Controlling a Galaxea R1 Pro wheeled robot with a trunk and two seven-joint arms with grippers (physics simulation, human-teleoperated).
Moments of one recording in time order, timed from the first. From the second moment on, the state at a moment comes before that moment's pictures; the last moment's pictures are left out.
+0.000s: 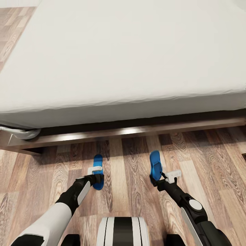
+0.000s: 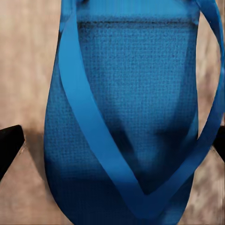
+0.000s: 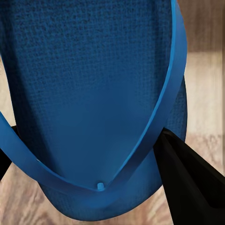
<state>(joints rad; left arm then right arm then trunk) -0.73 -0.06 -0.07 -0.54 0.22 0.33 0.06 -0.24 -0.12 0.09 -1.40 -0.09 0.20 0.22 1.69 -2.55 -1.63</state>
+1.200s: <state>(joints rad) -0.72 0.00 -0.08 -0.60 0.21 0.34 0.07 -0.53 -0.03 0.10 -0.96 -0.10 0.48 0.03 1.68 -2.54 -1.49</state>
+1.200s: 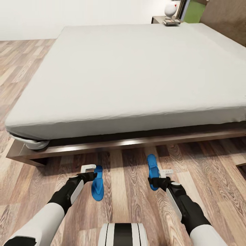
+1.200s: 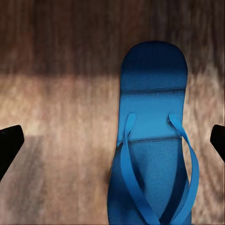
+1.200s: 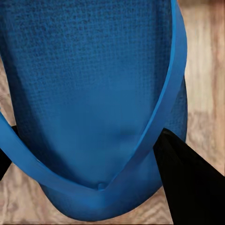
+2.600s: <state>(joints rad) -0.72 0.00 -0.08 -0.59 0.21 0.33 0.06 -0.63 0.10 0.10 -0.63 -0.13 0.31 -0.02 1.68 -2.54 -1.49</state>
